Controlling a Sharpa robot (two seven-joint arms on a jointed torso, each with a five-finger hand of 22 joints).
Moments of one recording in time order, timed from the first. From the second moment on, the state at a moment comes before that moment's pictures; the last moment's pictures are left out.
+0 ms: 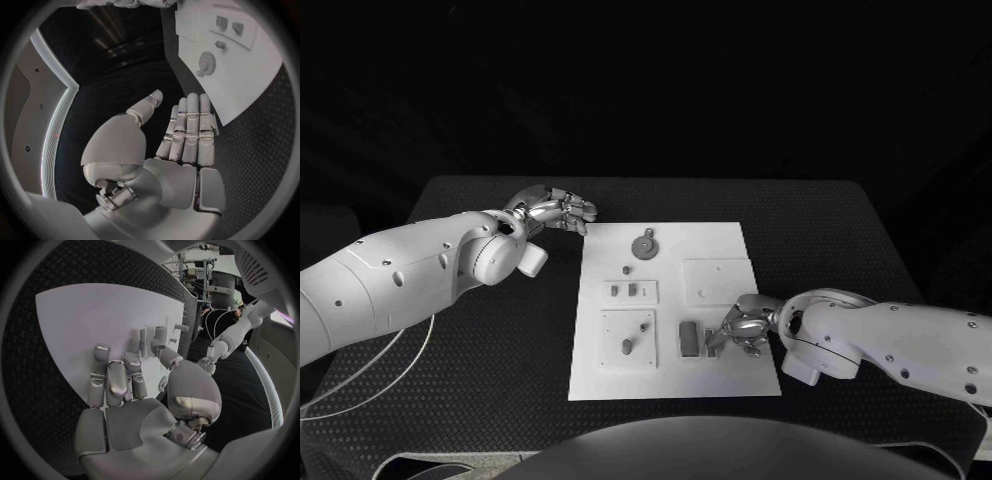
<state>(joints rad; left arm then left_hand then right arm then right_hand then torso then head) 1.18 -0.67 -0.13 1.13 -0.31 -0.12 0.16 1.06 -0.09 0.52 -0.25 0.07 0.82 0.19 0.35 0.45 1.14 0.13 0.07 0.35 0.99 0.04 0.66 0.59 0.01 1.02 -0.05 0.07 1.09 0.99 -0.95 -0.19 1.64 -0.90 -0.15 -0.38 0.81 -0.16 0.65 -0.20 0.05 1.09 0.07 0.24 0.64 1.23 -0.03 1.14 1.19 1.30 -0.13 1.49 1.06 0.26 1.13 -0.02 0.90 1.31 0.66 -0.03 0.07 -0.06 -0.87</state>
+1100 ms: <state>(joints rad) 1.18 -0.59 -0.13 0.94 -0.20 -0.12 0.21 1.05 -0.07 0.53 -0.25 0.07 0.84 0.17 0.36 0.44 1.16 0.12 0.07 0.35 0.94 0.08 0.55 0.58 0.01 0.96 -0.02 0.07 1.06 1.17 -0.61 -0.10 0.87 -0.52 -0.14 0.21 0.93 -0.08 0.70 -0.28 0.05 0.88 0.18 0.18 0.65 0.93 0.10 0.58 0.72 0.86 0.06 0.86 0.63 0.18 0.65 0.14 0.53 1.18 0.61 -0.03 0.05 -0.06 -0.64</state>
